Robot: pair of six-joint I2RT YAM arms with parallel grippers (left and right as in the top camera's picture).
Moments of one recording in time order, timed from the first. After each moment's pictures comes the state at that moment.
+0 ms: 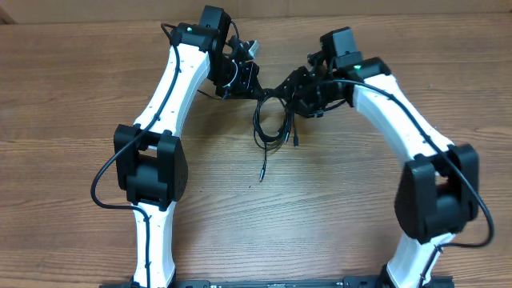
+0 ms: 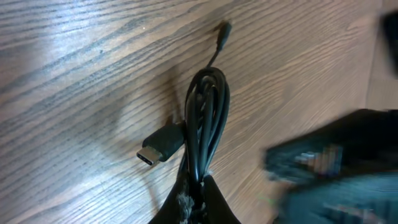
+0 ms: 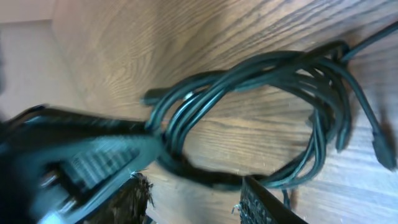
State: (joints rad) left arm -0.26 2.28 2.12 -1.21 0.67 -0.12; right arm 0.29 1.97 1.59 -0.72 -0.64 0.82
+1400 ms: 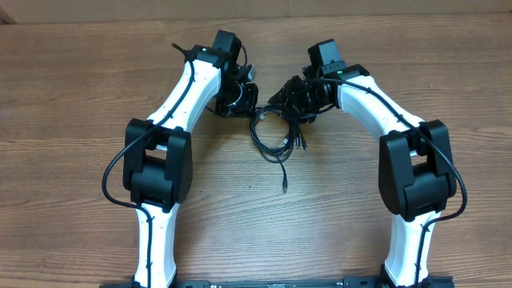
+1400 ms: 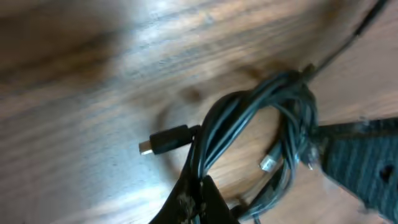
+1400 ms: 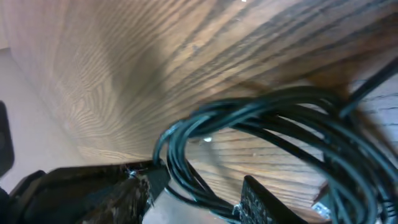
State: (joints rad) left arm -0.30 2.28 1.89 -1.03 0.40 -0.24; right arm 0.30 2.14 1.59 -0.62 -0.61 0.90
